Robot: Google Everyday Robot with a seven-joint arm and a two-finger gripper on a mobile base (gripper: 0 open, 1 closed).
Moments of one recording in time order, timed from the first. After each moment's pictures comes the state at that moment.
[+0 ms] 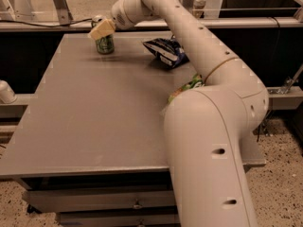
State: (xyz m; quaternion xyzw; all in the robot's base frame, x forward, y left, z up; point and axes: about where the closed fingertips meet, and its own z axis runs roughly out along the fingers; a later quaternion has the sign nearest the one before) arm 0.838 0.160 0.912 -0.50 0.69 0.22 0.47
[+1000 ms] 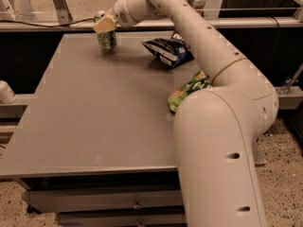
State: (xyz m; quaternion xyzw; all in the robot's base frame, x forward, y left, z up) arm 0.824 0.157 0.926 -0.49 0.69 0.25 0.47
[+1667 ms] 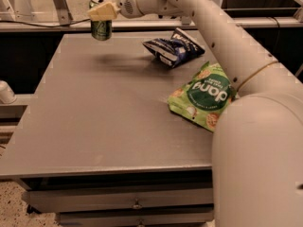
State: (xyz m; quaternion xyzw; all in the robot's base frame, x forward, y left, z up) arm 0.772 0.145 0.993 -0.48 0.63 0.31 0.53
